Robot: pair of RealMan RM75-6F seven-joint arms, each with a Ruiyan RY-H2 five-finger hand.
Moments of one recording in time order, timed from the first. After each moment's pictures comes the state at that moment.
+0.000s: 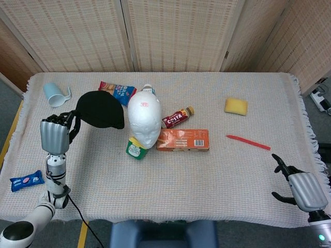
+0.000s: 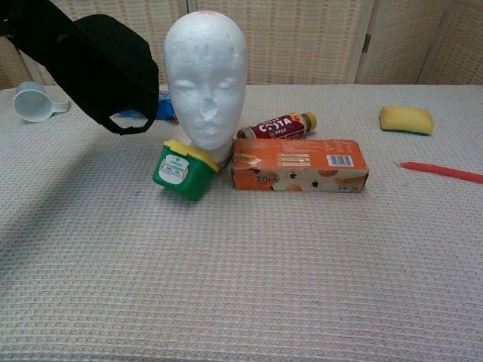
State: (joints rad) left arm -0.71 -1.87 -0.28 -0.46 1.44 1.81 -0.15; right arm 0.09 -1.00 -0.02 -1.69 -1.59 1.42 0.01
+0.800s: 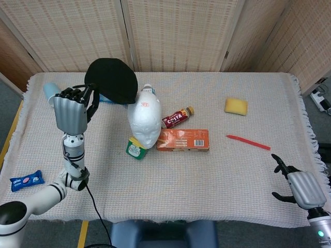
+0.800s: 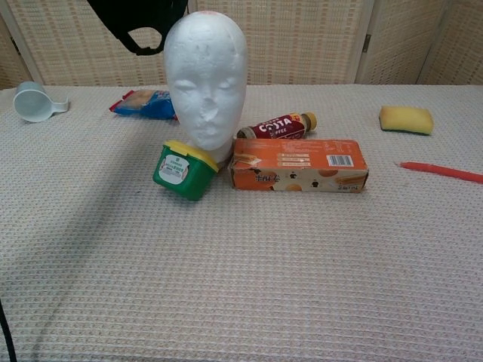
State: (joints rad) left arm -0.94 -1.73 -0.41 -0.88 1.47 1.78 0.17; right arm 0.11 -0.98 -0.02 -1.69 -1.55 1.35 0.04
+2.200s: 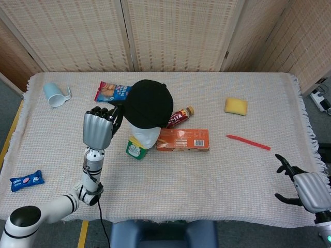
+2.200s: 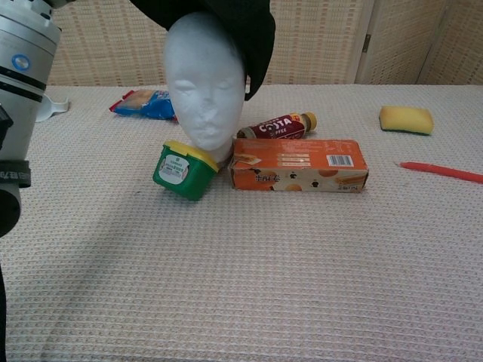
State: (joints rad) left arm -0.89 -1.84 -0.31 -0.91 1.50 1.78 0.25; right arm 0.09 -0.92 -0.04 -1.71 -1.62 1.41 0.13
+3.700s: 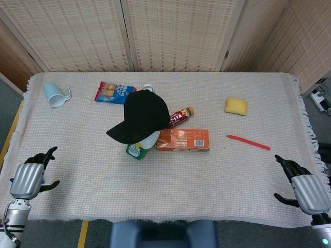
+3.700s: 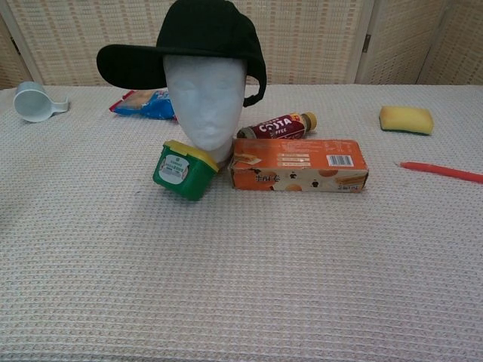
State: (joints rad) left arm -0.31 -1.13 0.10 -1.74 1.32 1.49 0.19; right arm 0.06 -0.99 -0.02 -1.71 -1.60 1.45 -0.02
